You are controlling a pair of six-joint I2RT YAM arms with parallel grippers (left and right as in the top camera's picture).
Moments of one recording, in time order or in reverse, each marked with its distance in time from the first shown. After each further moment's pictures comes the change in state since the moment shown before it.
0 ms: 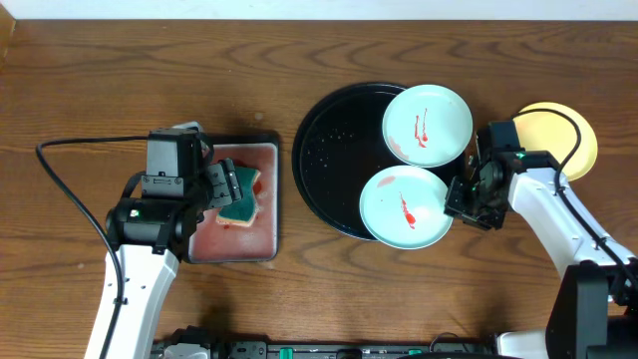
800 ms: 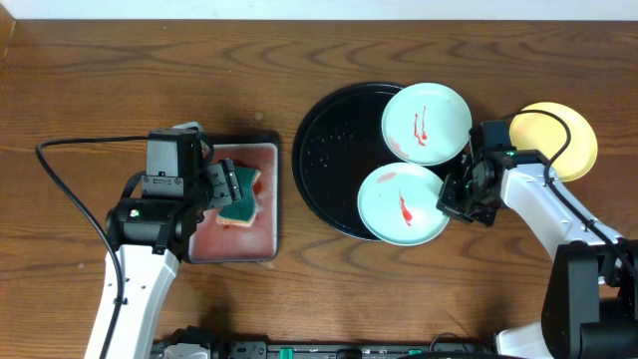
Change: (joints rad) left arm 0.000 0.000 0.000 0.000 0.000 0.000; right arm 0.010 0.069 -0.007 0.081 -0.041 0.029
